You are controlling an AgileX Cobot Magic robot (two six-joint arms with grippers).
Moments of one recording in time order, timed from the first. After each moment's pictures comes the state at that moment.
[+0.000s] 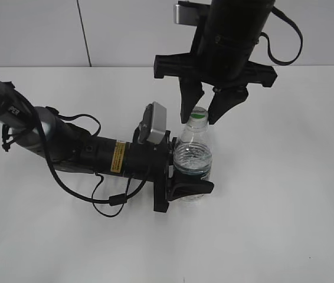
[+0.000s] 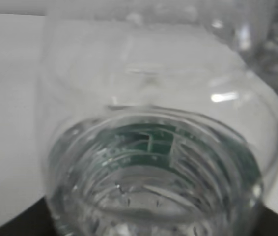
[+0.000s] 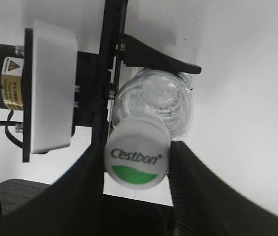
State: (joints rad) left arm -0.45 2.39 -1.19 1.34 -1.15 -0.53; right arm 0.64 1.89 -1.63 0.16 1.22 0.38
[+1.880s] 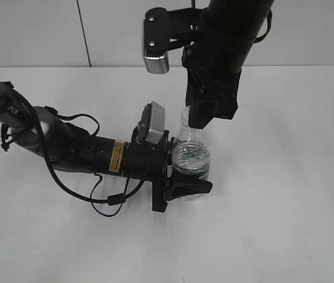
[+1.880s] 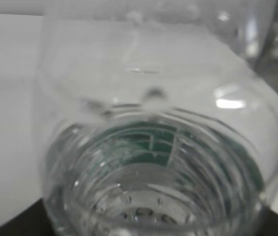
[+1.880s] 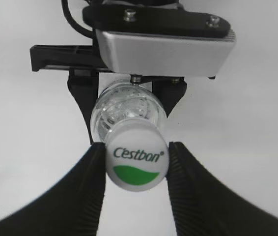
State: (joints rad) left arm -0.45 2.39 -1.19 1.34 -1.16 -0.53; right arm 0.64 1.89 -1.63 0.17 1.18 -1.16
